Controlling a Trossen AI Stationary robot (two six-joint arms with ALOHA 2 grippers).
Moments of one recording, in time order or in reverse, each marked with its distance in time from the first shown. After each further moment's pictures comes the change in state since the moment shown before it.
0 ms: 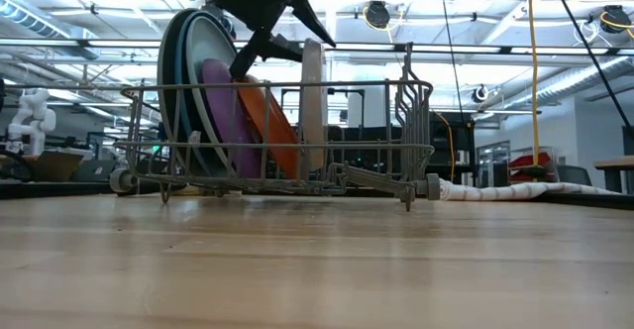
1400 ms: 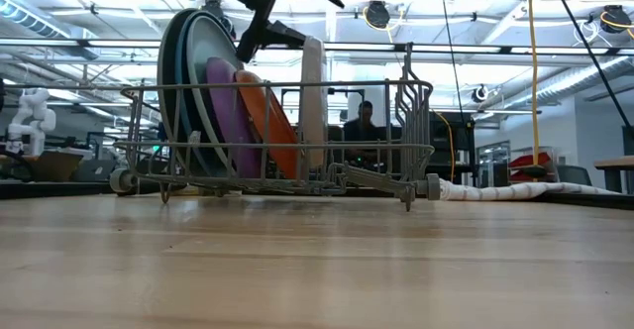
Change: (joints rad) left arm -0.006 -0.059 0.000 0.056 0.086 0.094; right arm -0.284 0.007 -0.155 0.221 -0.195 -0.189
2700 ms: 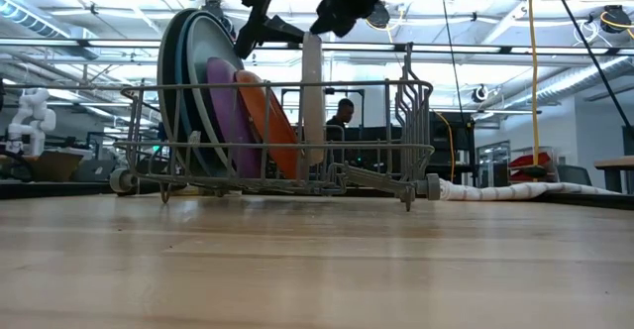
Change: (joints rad) left arm -0.019 -0.012 0.002 -0.023 -0.006 0.062; right arm -0.413 -0.005 -0.500 0.561 -0.616 -0.150
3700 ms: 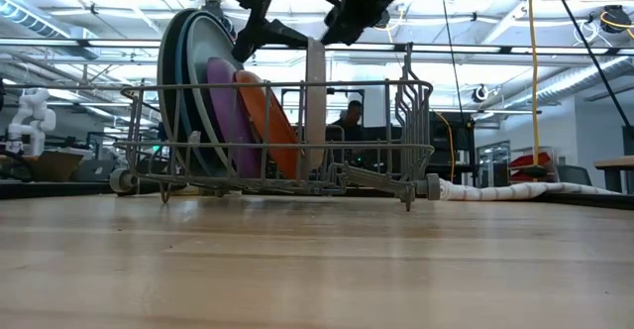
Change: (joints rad) left arm 0.000 0.000 -0.001 -0.025 0.059 -0.028; right arm -0.032 -0.020 -0.048 -0.011 0.011 0.005
